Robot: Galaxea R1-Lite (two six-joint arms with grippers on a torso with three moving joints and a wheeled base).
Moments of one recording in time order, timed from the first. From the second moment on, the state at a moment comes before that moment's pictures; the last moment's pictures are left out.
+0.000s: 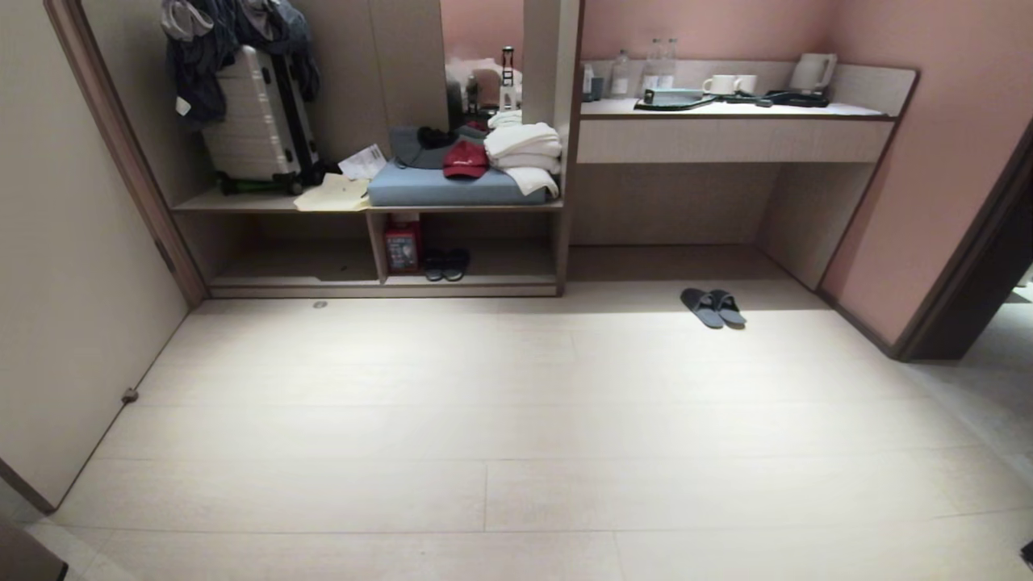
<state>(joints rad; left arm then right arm) 0.00 0.00 0.00 0.00 0.00 -0.01 0.01 0.00 0.00 -0.01 -0.01 0.02</state>
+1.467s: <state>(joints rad) 0.00 0.00 0.00 0.00 0.00 -0.01 0.01 0.00 0.00 -0.01 -0.01 0.02</state>
